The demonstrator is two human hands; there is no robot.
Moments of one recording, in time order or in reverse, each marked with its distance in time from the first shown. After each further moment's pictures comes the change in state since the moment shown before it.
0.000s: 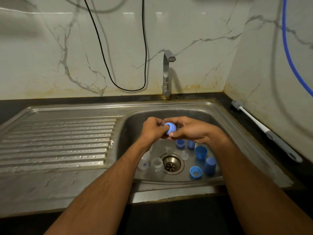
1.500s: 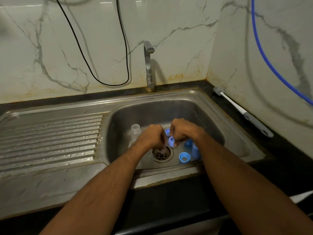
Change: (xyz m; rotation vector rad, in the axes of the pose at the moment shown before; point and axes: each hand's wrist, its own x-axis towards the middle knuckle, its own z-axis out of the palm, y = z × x) left_hand -0.016 -0.008 0.033 0.814 -0.420 0.123; right_hand -0.005 0.035 0.002 -0.825 0.196 0.397
